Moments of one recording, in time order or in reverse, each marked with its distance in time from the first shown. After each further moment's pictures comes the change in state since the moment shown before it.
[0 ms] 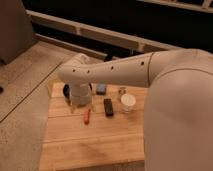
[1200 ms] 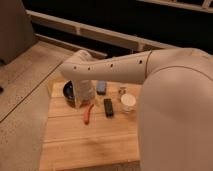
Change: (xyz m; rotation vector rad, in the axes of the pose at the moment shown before) arm -0.034 -0.032 -0.003 0.087 -0.033 -0.011
